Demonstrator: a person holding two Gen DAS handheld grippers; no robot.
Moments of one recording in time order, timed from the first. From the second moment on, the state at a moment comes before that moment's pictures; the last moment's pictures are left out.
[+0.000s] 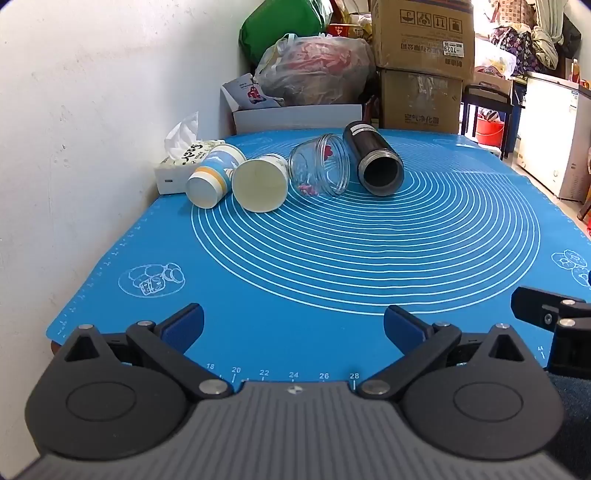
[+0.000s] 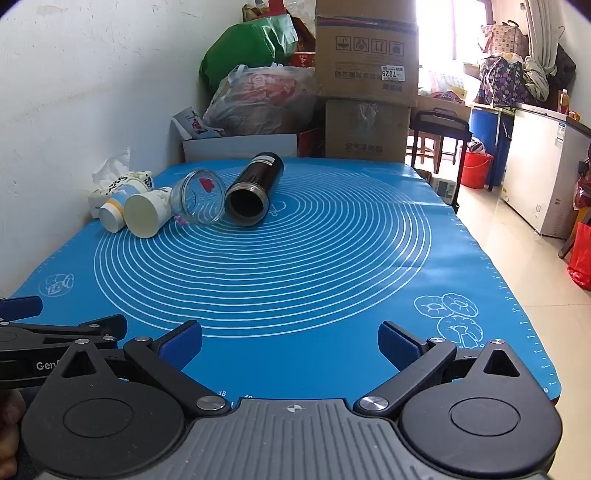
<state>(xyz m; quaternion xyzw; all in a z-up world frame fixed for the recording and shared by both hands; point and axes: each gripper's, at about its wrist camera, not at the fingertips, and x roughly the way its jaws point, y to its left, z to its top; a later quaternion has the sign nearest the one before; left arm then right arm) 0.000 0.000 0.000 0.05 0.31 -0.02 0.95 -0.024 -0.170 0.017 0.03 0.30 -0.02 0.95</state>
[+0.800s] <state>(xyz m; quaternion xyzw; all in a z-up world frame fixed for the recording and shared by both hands) 0.001 0.000 -0.001 0.06 0.30 -0.01 0.95 -0.024 -0.171 0.018 0.03 0.30 -0.02 0.95</state>
